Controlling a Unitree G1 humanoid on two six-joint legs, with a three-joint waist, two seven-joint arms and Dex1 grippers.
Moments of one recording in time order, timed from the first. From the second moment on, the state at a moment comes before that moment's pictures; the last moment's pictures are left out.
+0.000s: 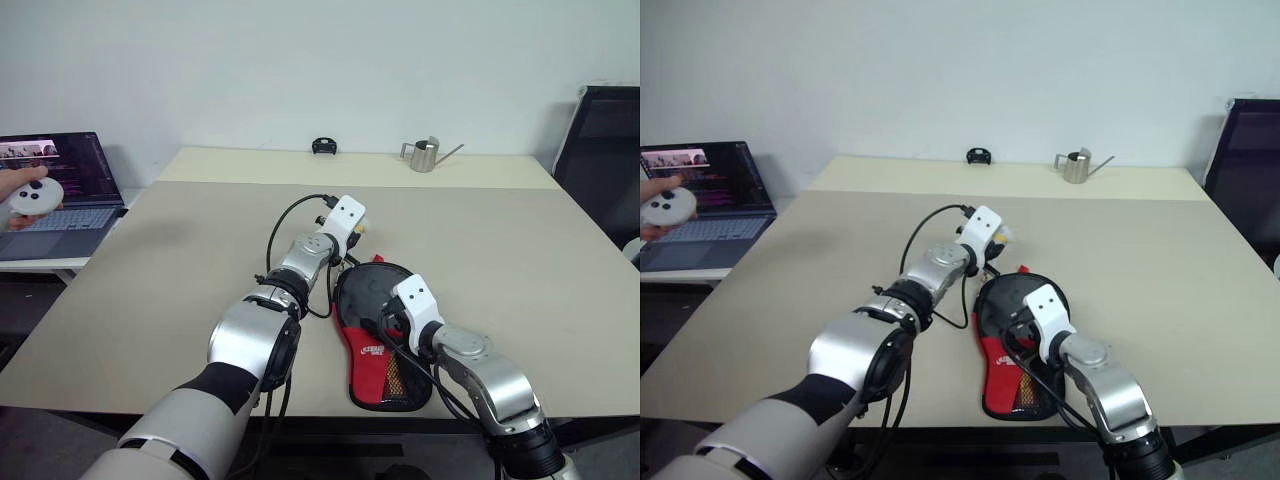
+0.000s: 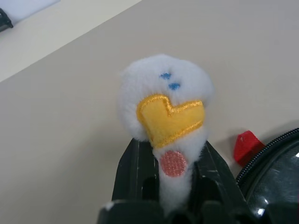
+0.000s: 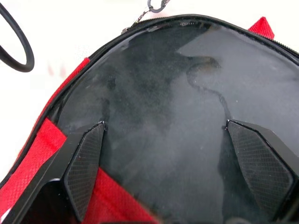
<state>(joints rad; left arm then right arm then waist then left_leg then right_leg) -1.28 0.05 -0.01 1.40 0.23 0.00 -0.34 -0.25 -0.22 0.23 -0.31 0.06 0.86 0.37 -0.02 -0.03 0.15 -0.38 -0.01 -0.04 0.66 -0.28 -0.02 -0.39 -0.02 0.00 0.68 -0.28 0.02</state>
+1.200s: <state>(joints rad) -1.31 0.02 -0.02 1.42 0.33 -0.03 -0.15 -0.20 -0.14 0.24 -0.32 0.06 0.82 0.21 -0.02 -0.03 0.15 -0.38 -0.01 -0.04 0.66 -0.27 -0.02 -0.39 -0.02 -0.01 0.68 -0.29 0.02</state>
